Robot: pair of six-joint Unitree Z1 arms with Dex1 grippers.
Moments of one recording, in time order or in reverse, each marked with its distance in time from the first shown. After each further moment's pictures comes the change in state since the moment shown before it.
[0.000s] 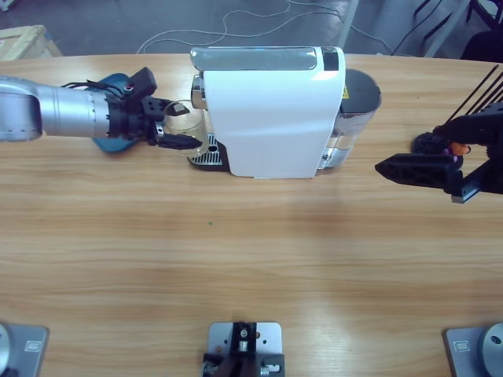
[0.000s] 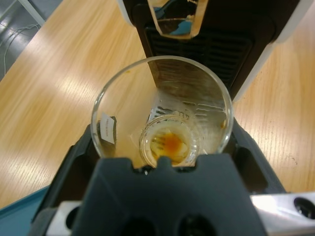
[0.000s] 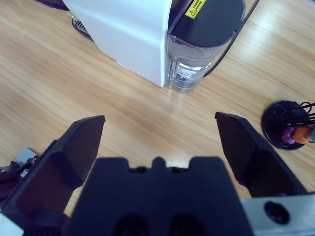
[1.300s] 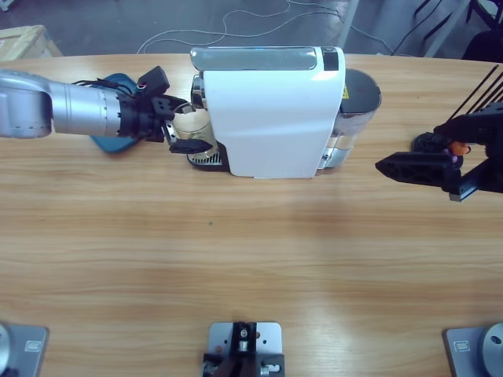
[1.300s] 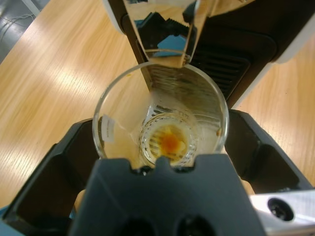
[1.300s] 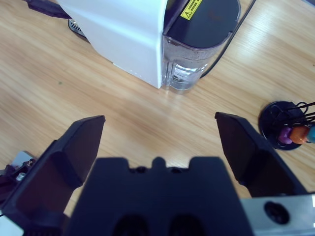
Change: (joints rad) arm 0 -0.051 -0.002 -0.035 0.045 0.062 -0.054; arm 1 0.000 0.000 0.014 -0.014 -0.018 0.000
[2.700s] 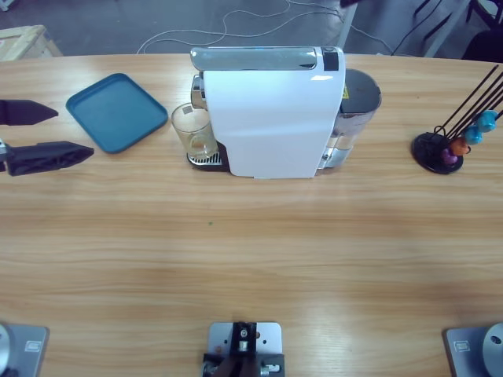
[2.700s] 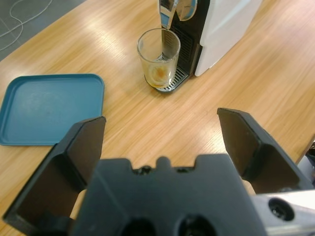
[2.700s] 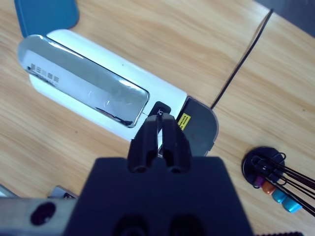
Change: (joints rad) arm 0 -0.052 -0.794 0.080 0.656 0.318 -0.375; arm 1 -0.320 0.718 -1.245 0.706 0.271 -0.187
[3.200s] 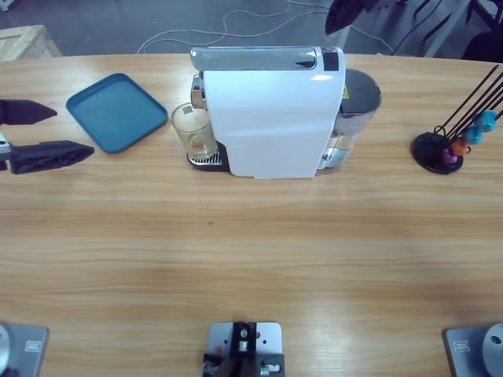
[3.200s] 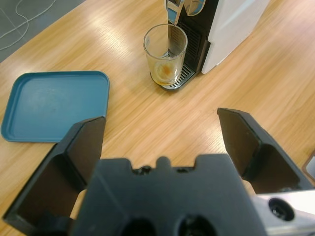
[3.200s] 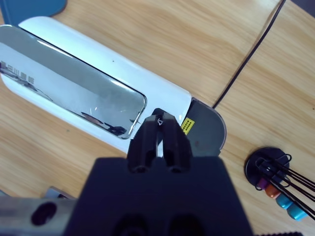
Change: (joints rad) arm 0 -0.002 0.009 0.003 -0.005 0.032 0.004; arm 1 0.000 0.065 -0.017 0.017 -0.006 -0.012
